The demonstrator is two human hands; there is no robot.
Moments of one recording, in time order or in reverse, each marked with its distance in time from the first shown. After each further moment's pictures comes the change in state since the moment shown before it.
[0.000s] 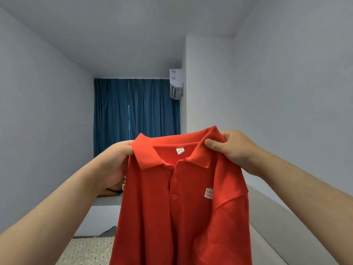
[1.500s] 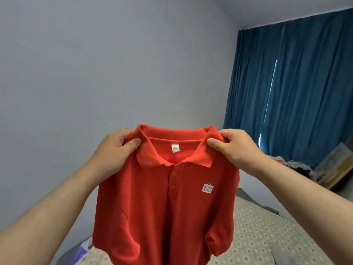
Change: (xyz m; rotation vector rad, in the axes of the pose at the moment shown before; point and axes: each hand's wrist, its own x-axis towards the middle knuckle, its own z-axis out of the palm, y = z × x) left_hand -0.273 -0.071 -0.470 0.816 0.933 0.004; right_hand 0.080 -0.092 0.596 -0.006 -0.497 -0.329
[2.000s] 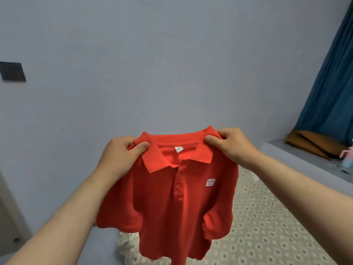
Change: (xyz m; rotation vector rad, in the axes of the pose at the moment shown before) left_hand -0.108 -0.132 -0.080 0.315 0.270 -0.295; right_hand 0.037 -0.001 0.238 0.266 -0.381 -0.087
